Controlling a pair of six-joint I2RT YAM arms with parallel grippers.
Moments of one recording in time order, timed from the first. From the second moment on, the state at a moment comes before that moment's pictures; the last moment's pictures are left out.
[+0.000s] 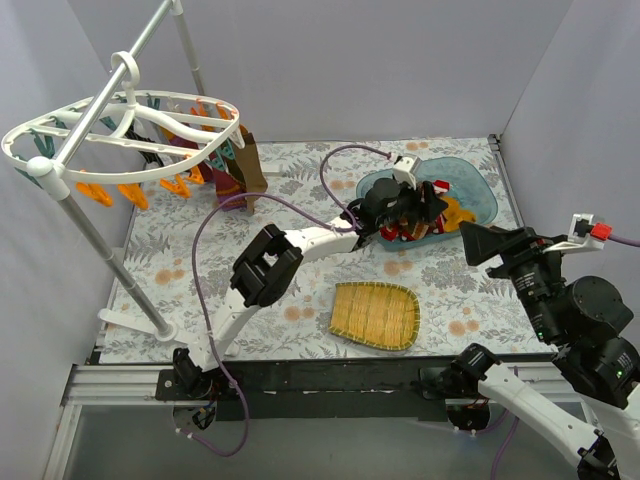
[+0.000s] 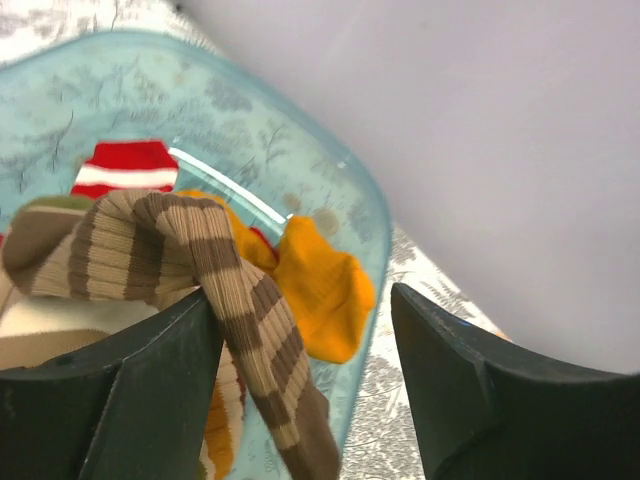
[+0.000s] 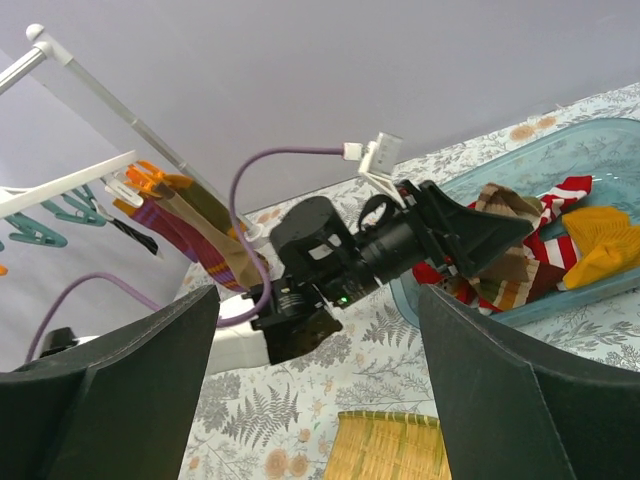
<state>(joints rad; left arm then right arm) -0.91 2.41 1.89 0.46 0.08 -0.51 0.73 0.40 1.09 -0.61 0.48 0.55</state>
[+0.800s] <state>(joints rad) -0.91 2.19 1.51 0.51 0.03 -0.46 0.73 0.55 1.04 -0.50 0.41 0.55</state>
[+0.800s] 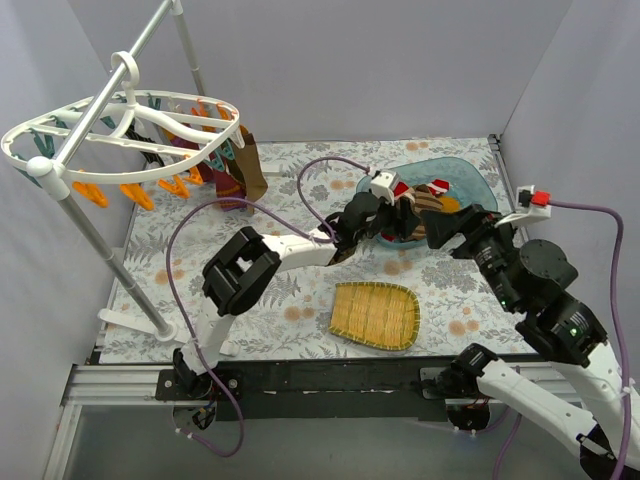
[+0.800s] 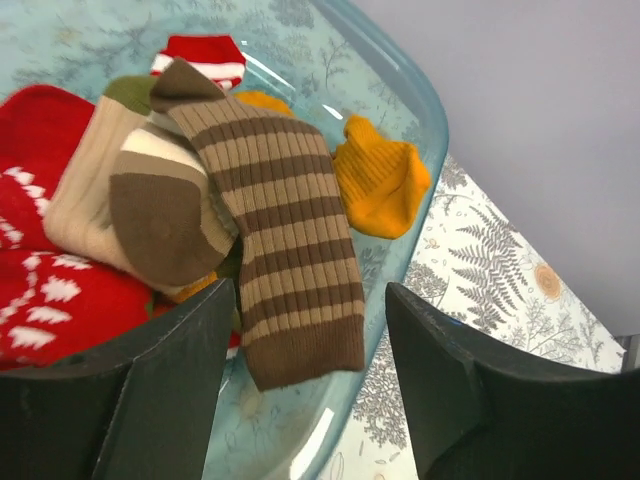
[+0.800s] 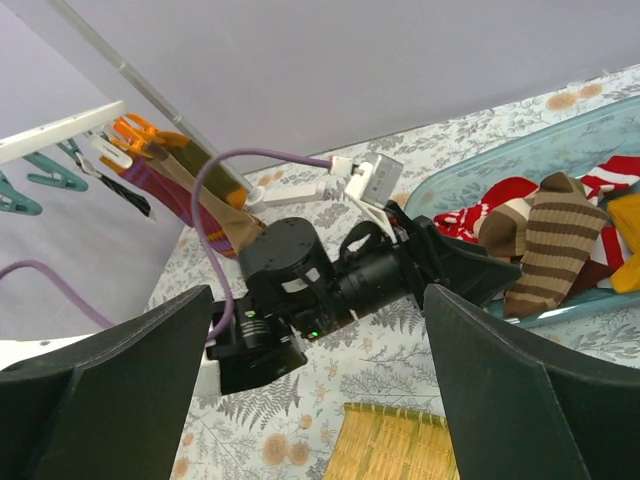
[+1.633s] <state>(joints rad) -0.94 0.97 0.48 0.07 -0.37 -0.90 0.64 1.46 1.25 0.17 -0.31 0.36</state>
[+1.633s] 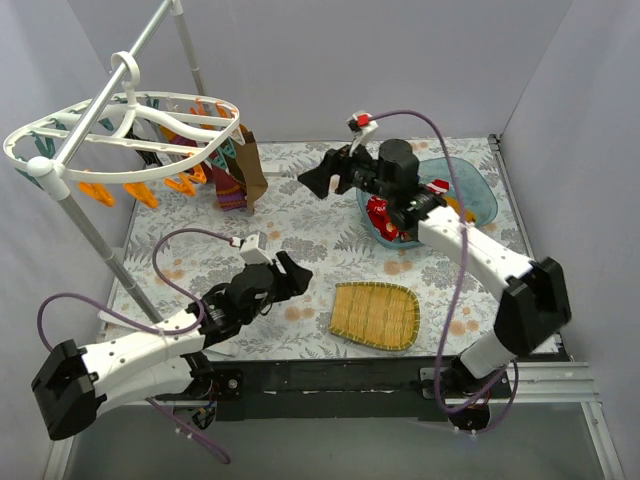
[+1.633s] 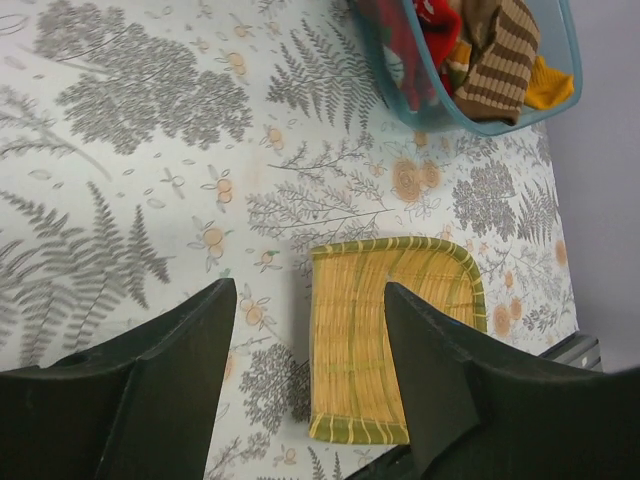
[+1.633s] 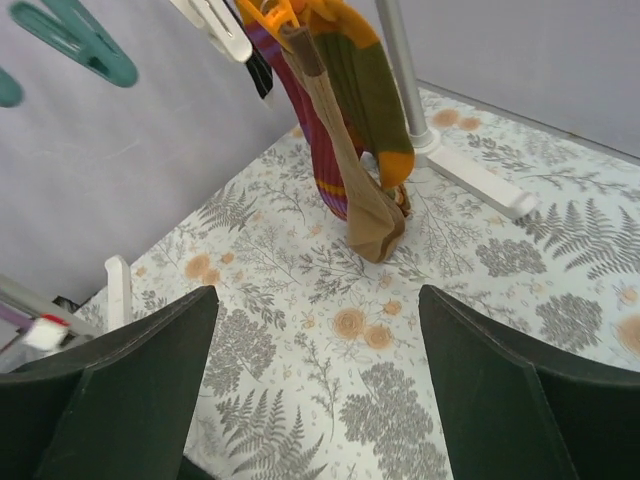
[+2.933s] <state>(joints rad) -0.94 0.62 0.63 -0.62 -0.53 -1.07 0.71 2.44 2.04 0.31 -0.54 0.31</state>
